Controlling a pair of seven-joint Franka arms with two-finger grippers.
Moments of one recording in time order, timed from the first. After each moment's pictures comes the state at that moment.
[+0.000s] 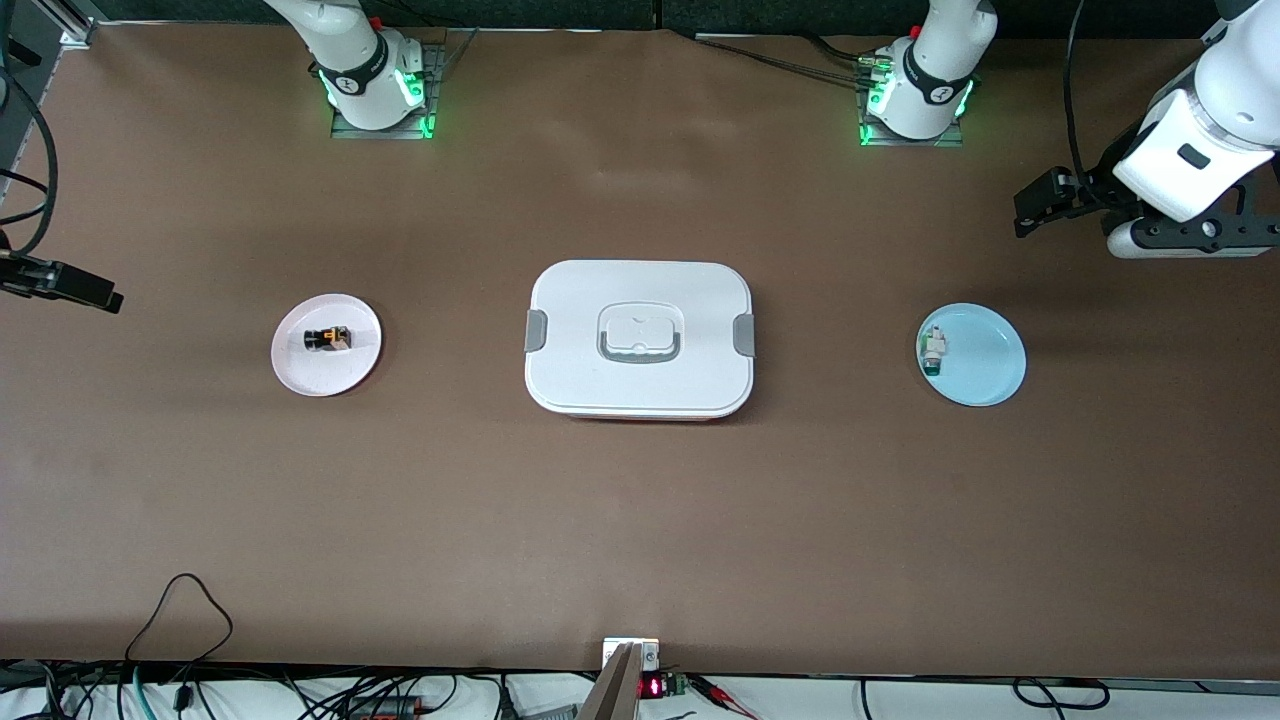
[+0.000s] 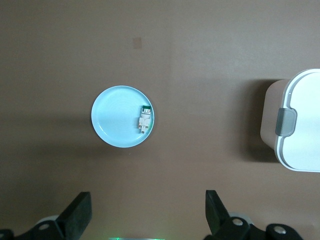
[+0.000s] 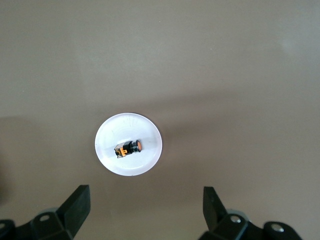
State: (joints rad) left arm 0.01 -0.03 -0.13 -1.63 -0.02 1.53 -0.17; right arm -0.04 0.19 -0.07 -1.46 -0.05 1.59 0.05
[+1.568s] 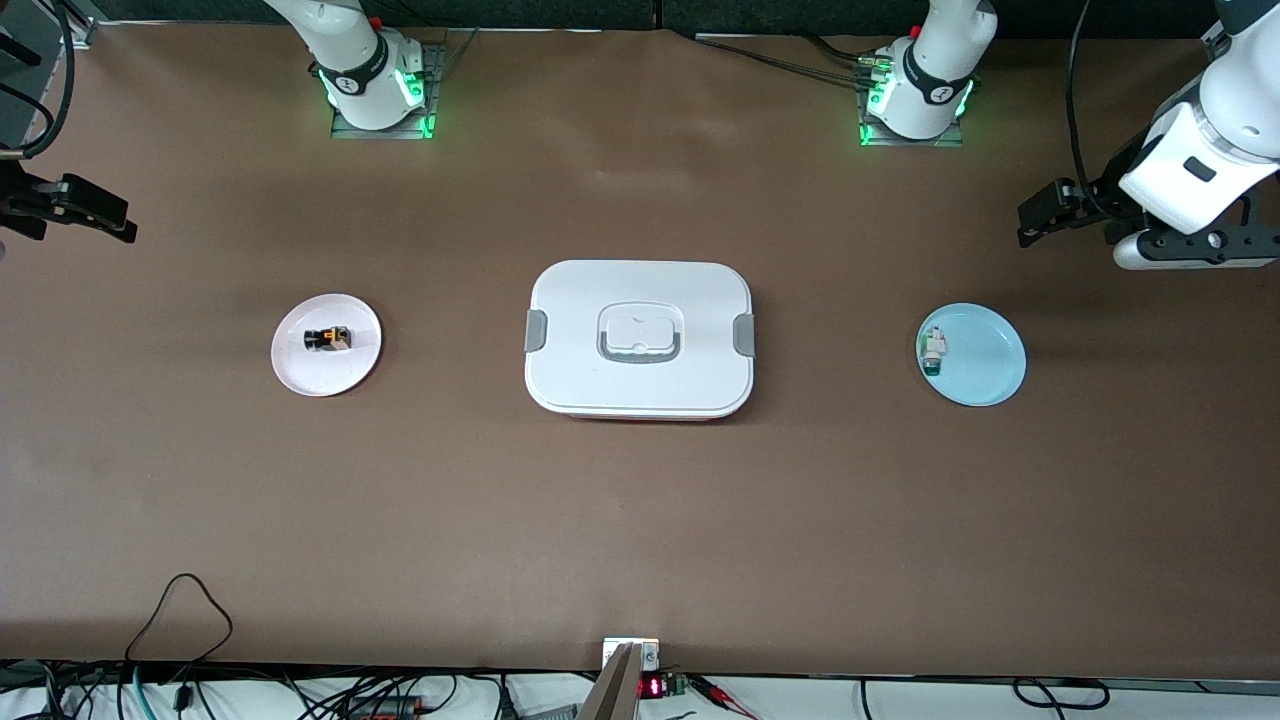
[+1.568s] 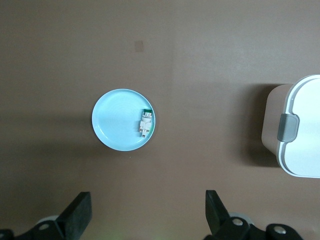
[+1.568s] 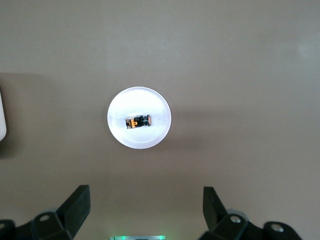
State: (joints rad) left arm 0.01 -0.01 -0.12 -1.63 -0.02 1.54 -0.17; right arm -0.02 0.03 -0.04 -1.56 -0.04 1.51 -0.06
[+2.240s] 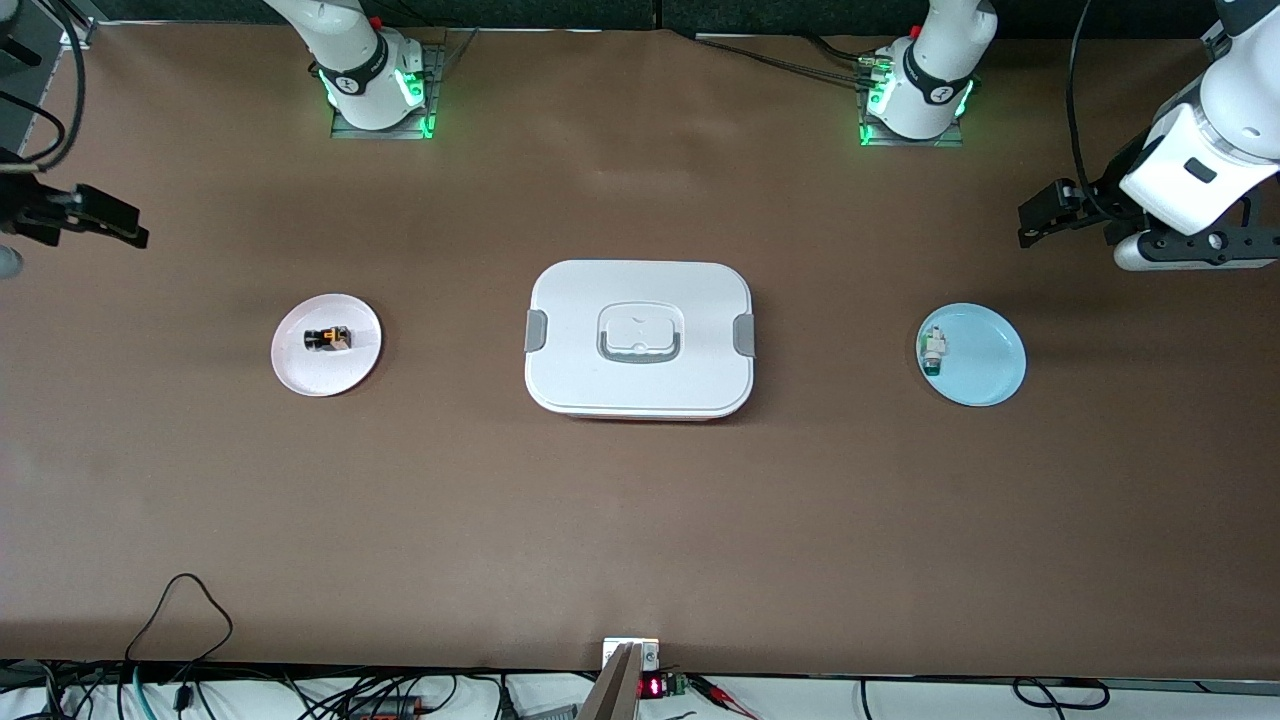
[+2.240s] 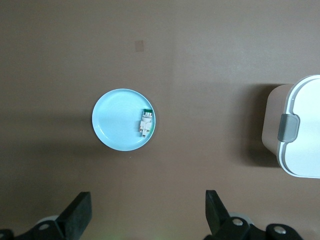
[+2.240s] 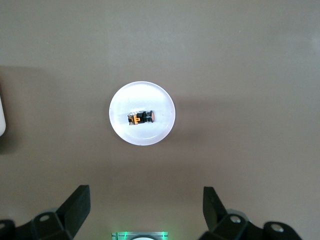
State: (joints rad) left arm 0.01 -0.01 -0.12 -1.63 -0.02 1.54 -0.17; right arm -0.02 0.08 -0.04 -1.56 -0.03 1.50 -0.06
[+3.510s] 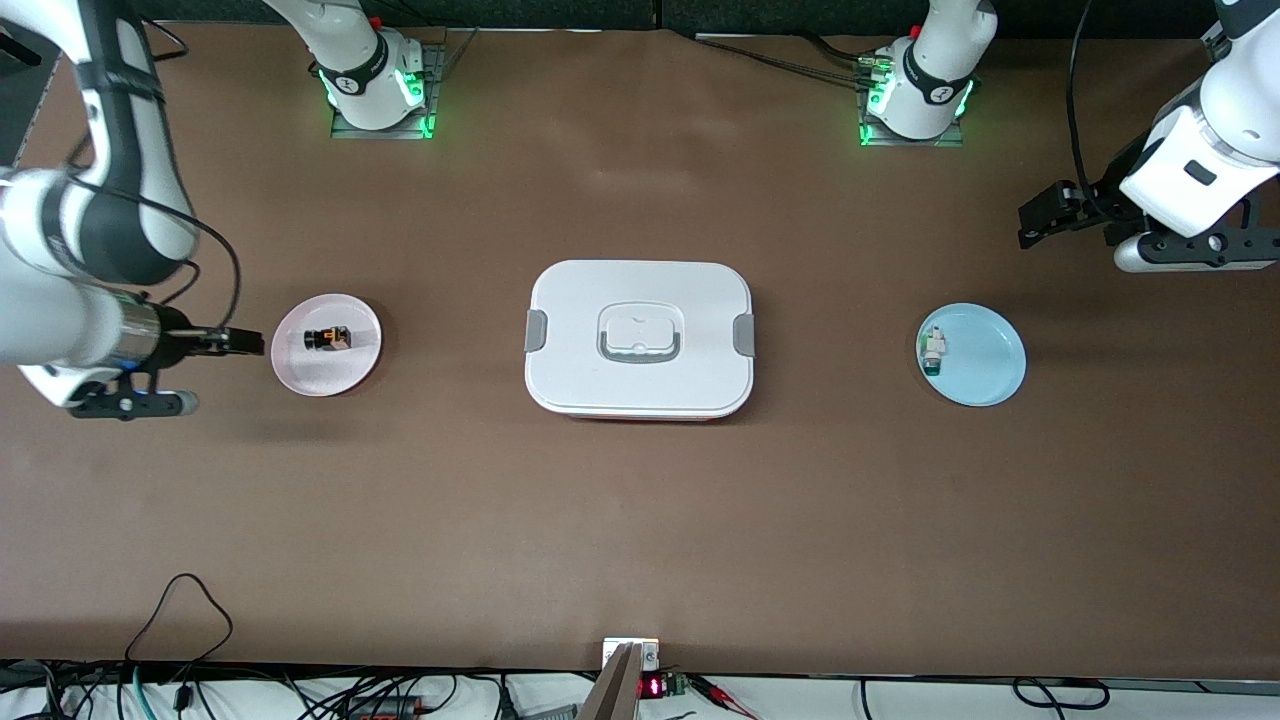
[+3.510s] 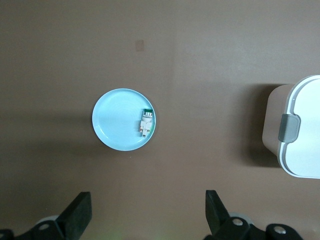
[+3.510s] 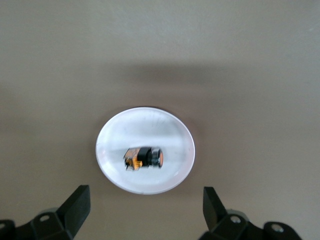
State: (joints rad) left arm 0.01 -0.01 -0.12 -1.63 -0.02 1.54 -0.17; right arm 0.00 0.36 -0.05 -1.73 -0.01 1.87 -0.06
